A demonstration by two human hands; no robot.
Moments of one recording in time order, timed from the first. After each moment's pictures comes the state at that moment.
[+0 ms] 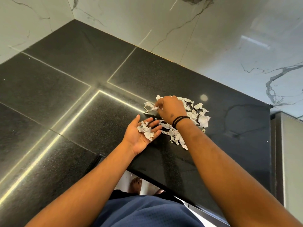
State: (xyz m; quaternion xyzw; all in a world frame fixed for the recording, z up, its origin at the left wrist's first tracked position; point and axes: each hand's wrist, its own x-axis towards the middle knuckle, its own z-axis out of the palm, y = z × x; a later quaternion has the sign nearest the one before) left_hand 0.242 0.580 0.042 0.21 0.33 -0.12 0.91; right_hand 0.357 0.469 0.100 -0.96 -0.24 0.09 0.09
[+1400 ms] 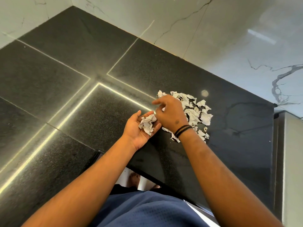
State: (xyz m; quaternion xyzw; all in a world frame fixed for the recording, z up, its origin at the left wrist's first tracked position) left_hand 0.249 0.582 0.041 0.17 0.34 -0.10 0.92; right_hand 0.321 0.469 0.108 -0.92 -0.23 0.07 0.32
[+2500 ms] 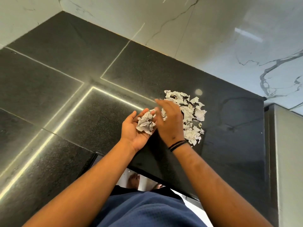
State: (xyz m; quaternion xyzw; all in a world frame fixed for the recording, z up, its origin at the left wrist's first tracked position) left_hand 0.239 0.572 0.048 0.12 0.31 -0.07 0.94; right_hand 0.275 0.453 0.085 -0.90 -0.19 -0.12 0.38
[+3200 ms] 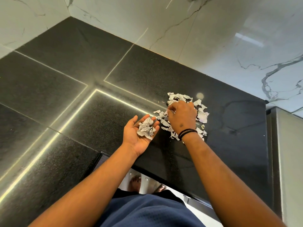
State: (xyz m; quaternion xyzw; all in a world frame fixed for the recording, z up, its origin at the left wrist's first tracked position) left_hand 0.224 0.577 0.048 0.14 0.34 -0.06 0.93; right_hand 0.310 0.438 0.098 -0.98 -0.10 -0.02 0.15
